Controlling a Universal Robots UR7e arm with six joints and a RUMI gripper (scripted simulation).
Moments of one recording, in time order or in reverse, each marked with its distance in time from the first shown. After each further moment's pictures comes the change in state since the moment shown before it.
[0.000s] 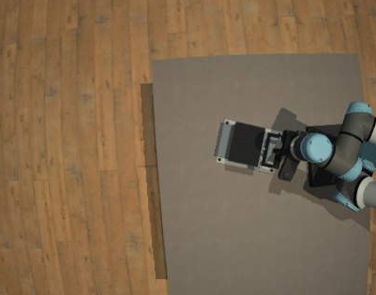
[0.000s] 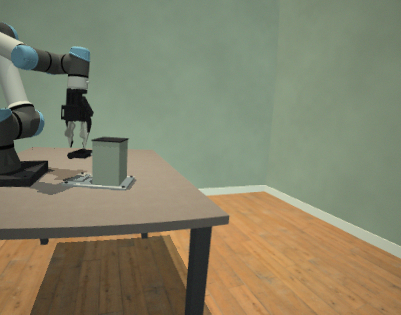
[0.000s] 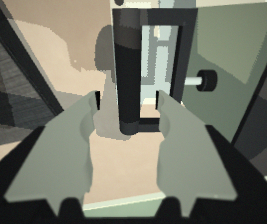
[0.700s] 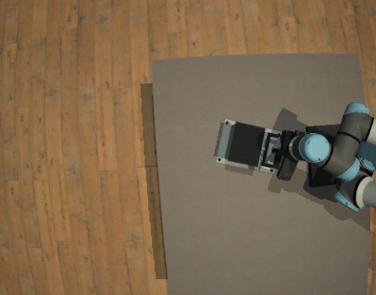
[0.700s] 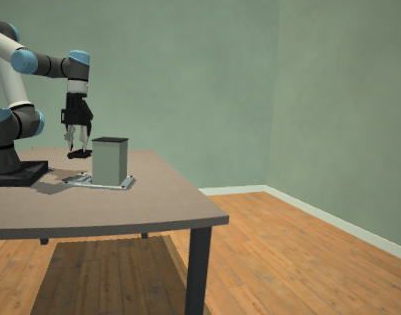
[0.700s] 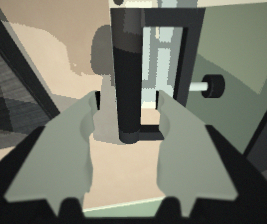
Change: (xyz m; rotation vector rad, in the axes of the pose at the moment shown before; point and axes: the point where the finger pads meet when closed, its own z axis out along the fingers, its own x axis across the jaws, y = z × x) arm 0.000 0.000 0.014 0.000 0.000 0.000
